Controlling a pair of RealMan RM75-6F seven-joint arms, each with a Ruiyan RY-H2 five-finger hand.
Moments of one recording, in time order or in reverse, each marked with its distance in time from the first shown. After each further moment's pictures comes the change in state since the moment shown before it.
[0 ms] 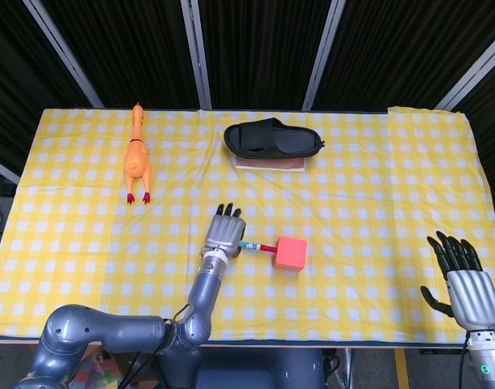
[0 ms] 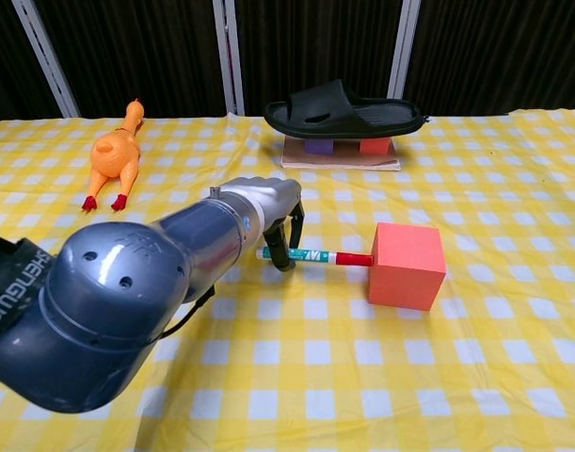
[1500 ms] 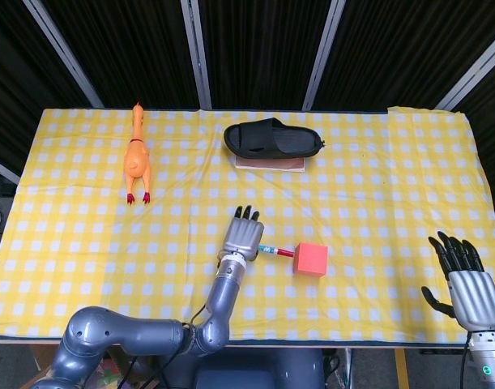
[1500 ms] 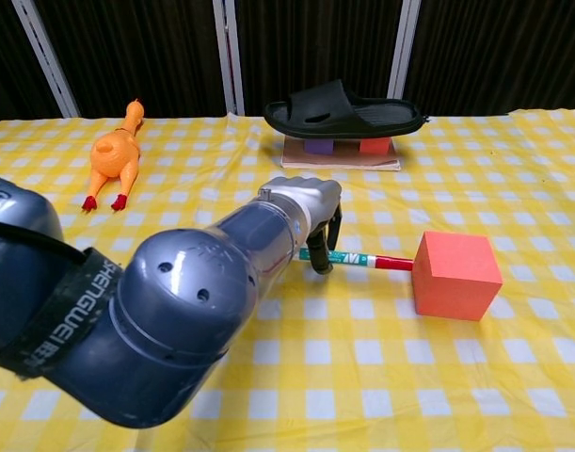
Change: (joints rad) left arm -0.087 -0.075 -0.049 0.061 -0.014 0.010 0.035; right arm -0.004 0.007 0.000 -0.004 0.002 0.002 0.011
